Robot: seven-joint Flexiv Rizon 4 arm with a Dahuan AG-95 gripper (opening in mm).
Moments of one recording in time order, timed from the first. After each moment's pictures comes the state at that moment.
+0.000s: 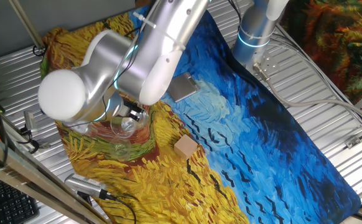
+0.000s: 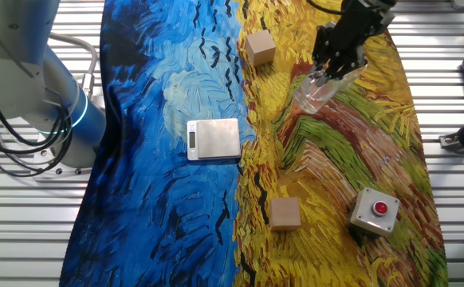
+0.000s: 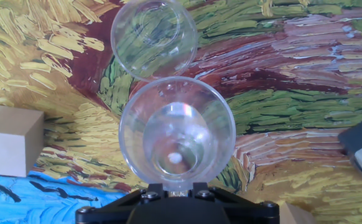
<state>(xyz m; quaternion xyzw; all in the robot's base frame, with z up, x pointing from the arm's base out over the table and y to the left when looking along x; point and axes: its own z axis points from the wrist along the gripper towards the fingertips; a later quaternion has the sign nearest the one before) 0.546 0.082 0.142 0.27 -0.93 0.09 0.22</state>
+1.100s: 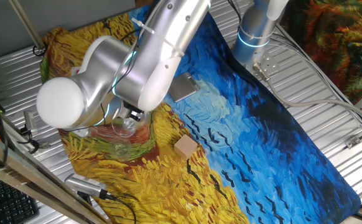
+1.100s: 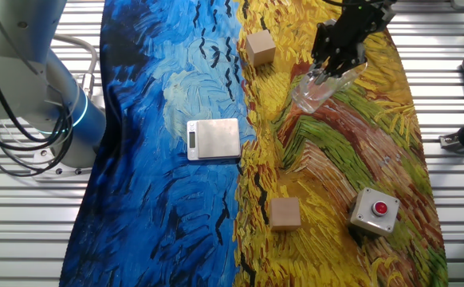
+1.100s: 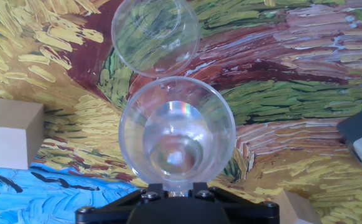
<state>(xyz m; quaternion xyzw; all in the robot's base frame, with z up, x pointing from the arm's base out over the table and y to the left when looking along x) 0.541 0.083 0.146 0.26 -0.93 0.10 0.24</state>
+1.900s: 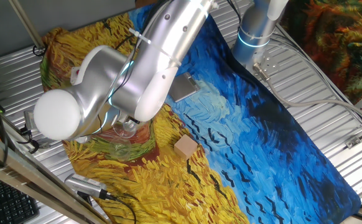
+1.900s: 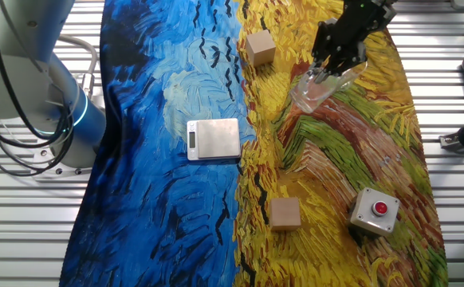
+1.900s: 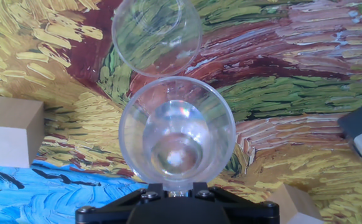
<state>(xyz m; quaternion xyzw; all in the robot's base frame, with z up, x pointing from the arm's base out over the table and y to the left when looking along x) 0.541 0.086 0.146 0.25 -0.92 0.11 0.27</state>
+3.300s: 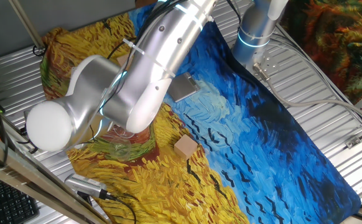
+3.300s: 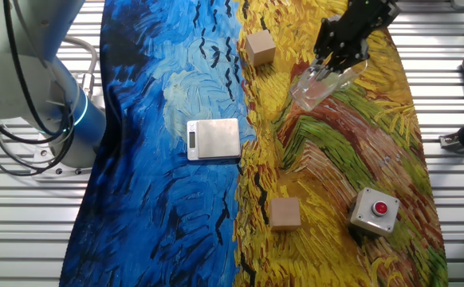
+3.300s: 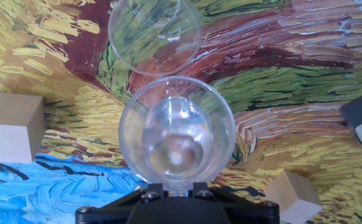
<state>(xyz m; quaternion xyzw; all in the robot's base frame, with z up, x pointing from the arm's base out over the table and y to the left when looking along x) 0.546 0.093 0.154 0.24 -0.92 0.11 0.29</state>
